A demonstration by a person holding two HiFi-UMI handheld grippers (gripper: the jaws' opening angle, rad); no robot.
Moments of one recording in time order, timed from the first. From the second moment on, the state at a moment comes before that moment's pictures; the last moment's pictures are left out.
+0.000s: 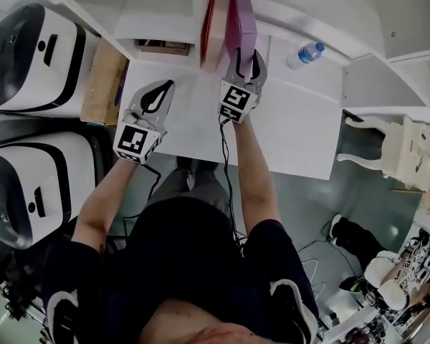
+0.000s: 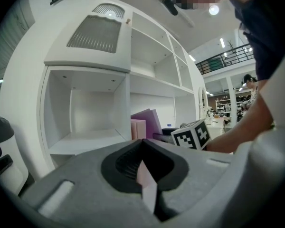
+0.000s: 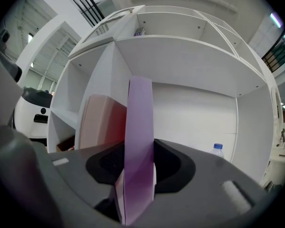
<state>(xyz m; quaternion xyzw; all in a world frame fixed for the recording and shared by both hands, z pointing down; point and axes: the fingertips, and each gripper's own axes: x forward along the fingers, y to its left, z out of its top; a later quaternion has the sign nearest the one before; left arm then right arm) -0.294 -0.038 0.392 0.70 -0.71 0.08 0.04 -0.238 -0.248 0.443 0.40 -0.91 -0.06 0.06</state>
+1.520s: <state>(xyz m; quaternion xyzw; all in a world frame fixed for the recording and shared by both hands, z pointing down) -0.306 -0.033 0.415 0.68 -0.72 0.07 0.06 -0.281 -0.222 0.495 0.16 -0.95 -0.01 0.25</state>
